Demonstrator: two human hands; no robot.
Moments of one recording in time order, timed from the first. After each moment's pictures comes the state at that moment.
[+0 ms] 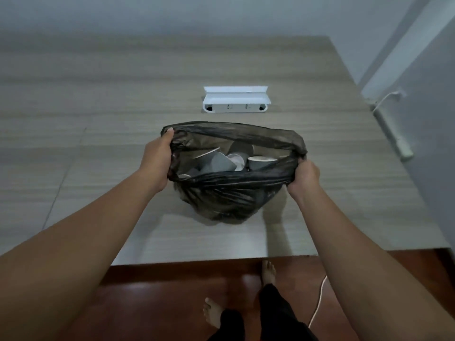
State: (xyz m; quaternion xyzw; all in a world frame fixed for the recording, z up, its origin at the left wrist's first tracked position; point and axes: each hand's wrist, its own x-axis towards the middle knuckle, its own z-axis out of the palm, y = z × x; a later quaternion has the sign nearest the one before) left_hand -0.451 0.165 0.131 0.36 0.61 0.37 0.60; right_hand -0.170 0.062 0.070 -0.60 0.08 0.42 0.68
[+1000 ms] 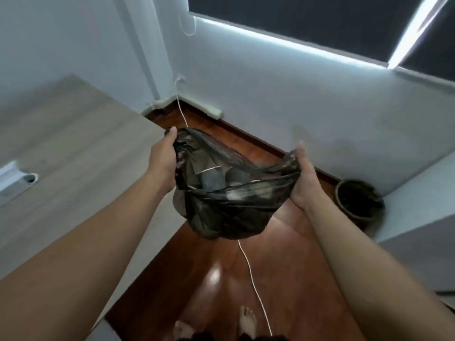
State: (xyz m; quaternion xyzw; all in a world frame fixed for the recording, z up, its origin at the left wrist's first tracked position) left_hand 0.012 -0.152 0.169 0.54 0.34 0.12 0.76; right_hand 0.089 -0.436 0.106 -0.48 0.12 0.29 0.82
